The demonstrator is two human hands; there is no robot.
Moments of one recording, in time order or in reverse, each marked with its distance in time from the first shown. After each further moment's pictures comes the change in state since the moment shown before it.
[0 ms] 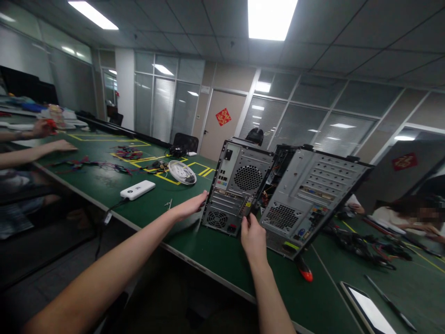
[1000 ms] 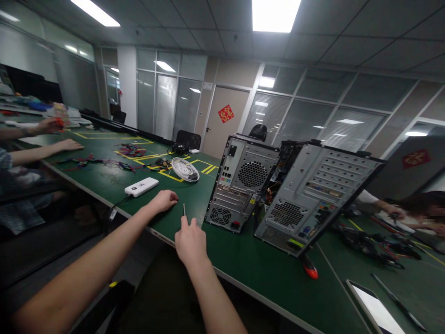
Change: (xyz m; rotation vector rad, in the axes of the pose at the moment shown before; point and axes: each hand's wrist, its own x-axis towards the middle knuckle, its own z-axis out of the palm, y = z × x) left_hand -0.034 -0.040 -0.115 0.996 0.111 -0.232; right_hand -0.080 -0.135 0.097 -0.232 -0.507 -0.326
